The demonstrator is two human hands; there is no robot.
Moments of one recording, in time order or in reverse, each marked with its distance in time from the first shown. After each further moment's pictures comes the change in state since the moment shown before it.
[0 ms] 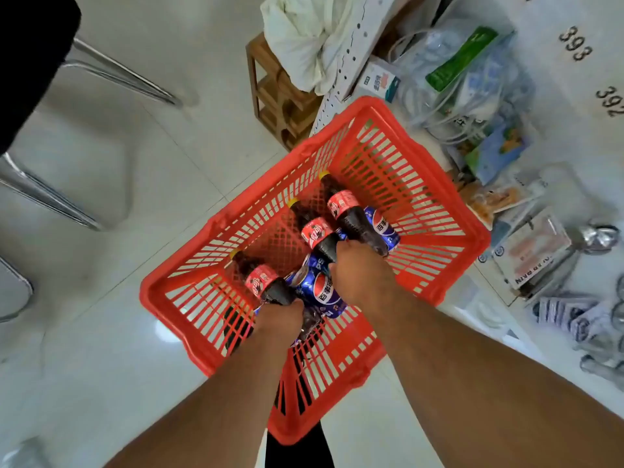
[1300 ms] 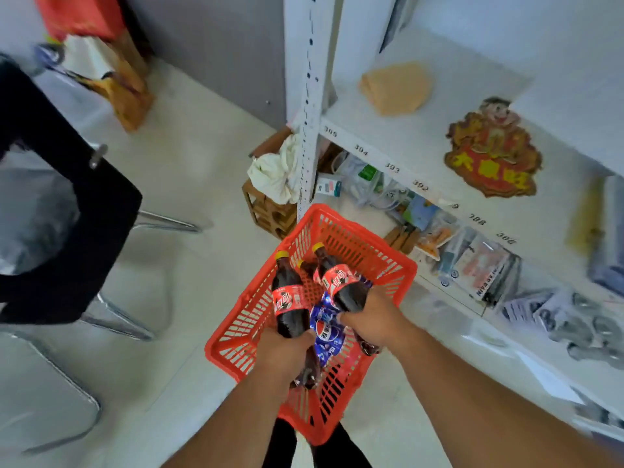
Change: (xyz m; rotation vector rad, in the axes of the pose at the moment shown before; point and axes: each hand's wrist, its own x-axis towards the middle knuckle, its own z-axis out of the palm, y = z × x) left_hand -0.205 0.032 -0.073 -0.007 0.063 0.413; right_hand -0.161 0.022 -0.094 0.959 0.079 0.320
